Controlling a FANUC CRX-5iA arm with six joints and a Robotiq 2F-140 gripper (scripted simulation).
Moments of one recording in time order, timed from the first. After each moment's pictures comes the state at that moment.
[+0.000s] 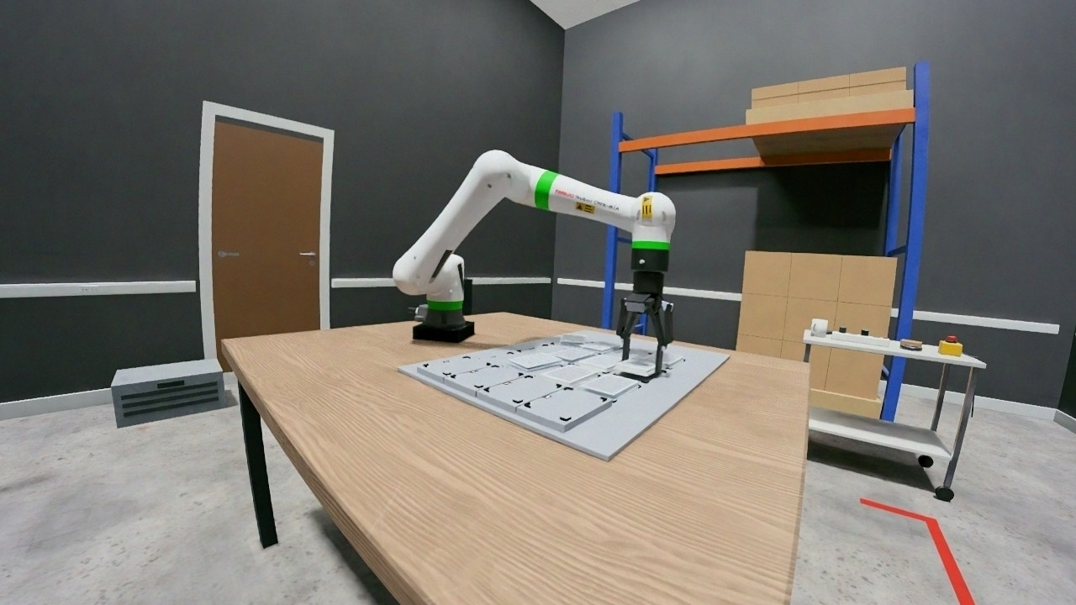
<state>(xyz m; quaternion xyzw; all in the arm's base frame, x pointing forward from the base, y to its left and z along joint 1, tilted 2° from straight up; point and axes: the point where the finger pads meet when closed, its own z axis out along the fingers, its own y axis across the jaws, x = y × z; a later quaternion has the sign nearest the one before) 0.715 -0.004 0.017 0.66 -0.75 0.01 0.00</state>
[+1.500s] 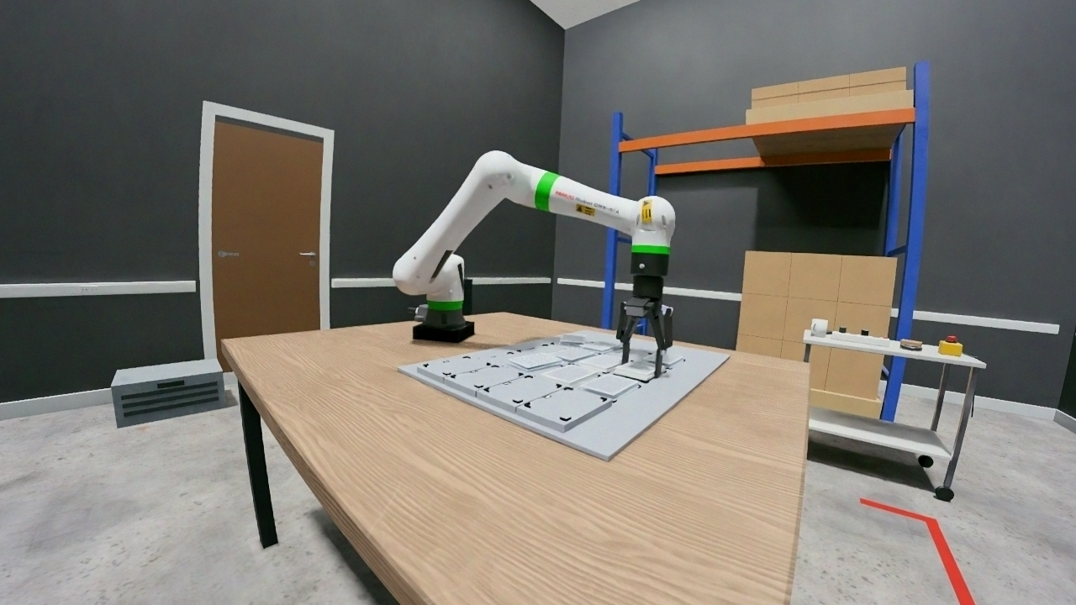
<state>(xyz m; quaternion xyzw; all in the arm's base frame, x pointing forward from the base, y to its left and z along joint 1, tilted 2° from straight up) 0.715 -0.005 0.007 0.66 -0.75 0.01 0.00</state>
